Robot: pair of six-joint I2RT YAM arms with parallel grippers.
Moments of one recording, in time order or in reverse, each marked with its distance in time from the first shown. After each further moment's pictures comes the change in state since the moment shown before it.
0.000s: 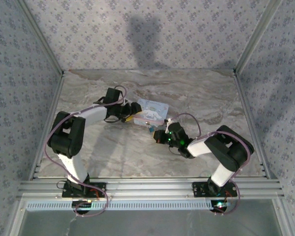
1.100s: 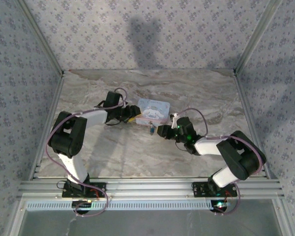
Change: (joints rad) left arm -0.005 -0.004 -0.097 0.151 0.000 -0.013; right arm -0.140 -0.145 0.004 -0.115 -0.130 -0.157
